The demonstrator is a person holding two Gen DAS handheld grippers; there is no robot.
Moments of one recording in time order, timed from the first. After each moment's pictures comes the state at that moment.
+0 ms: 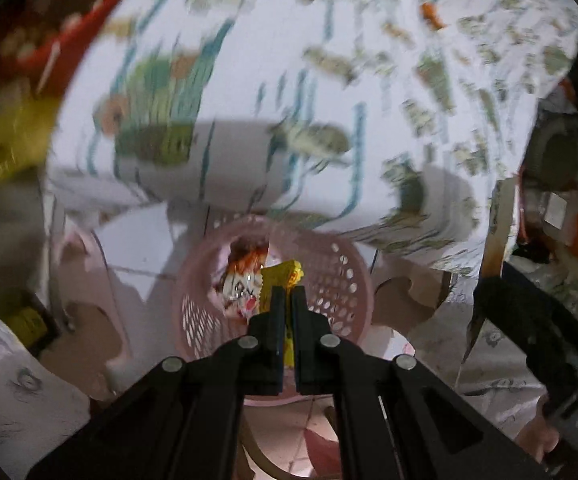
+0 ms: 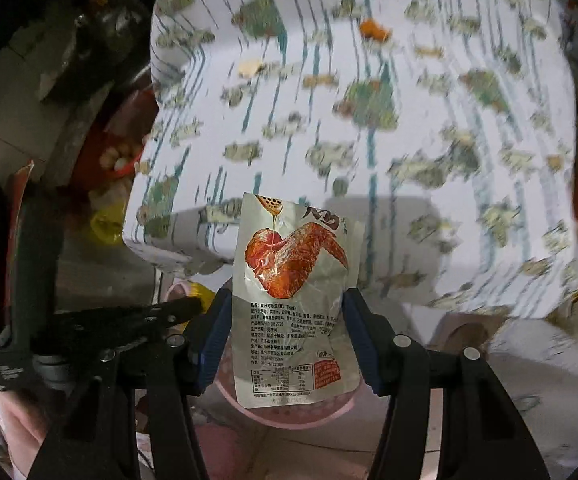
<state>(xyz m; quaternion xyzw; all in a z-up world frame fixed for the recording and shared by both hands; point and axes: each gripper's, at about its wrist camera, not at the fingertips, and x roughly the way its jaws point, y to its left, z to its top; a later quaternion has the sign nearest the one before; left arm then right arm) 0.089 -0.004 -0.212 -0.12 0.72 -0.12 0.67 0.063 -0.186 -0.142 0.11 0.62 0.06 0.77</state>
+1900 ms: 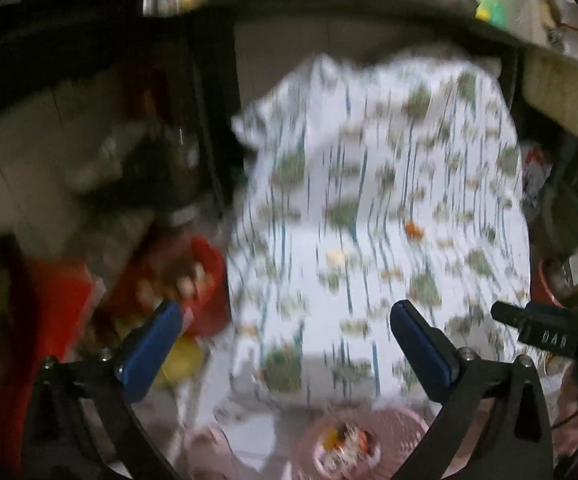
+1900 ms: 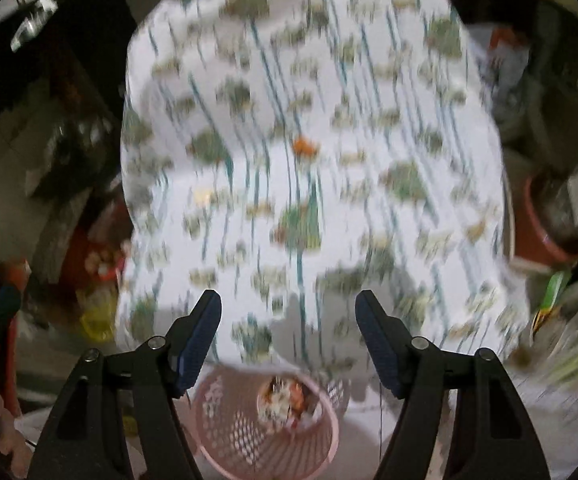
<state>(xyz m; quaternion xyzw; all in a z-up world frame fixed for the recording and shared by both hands) 0.070 0.001 0.012 0.06 0.35 -0.03 0.93 0.076 -0.244 -0.050 0.13 0.47 -0.03 0.87</state>
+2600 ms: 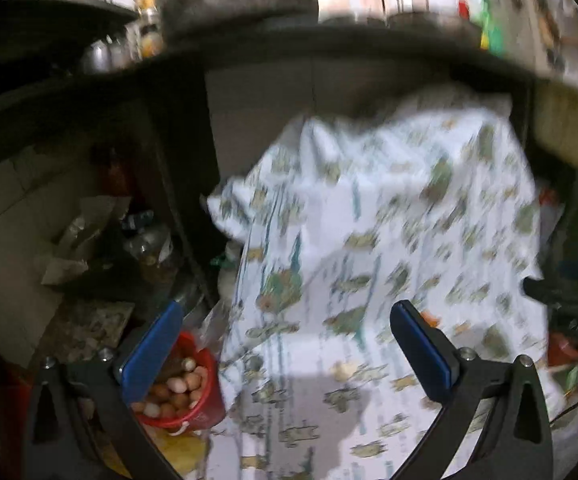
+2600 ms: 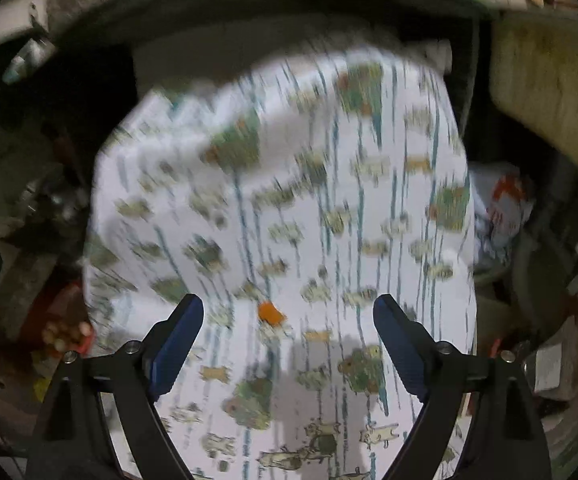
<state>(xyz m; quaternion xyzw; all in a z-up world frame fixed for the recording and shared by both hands) 0.211 -0.012 0.021 0.08 0.31 -0.06 0.94 0.193 -0.271 -0.001 0.02 0.37 -0.07 0.93</state>
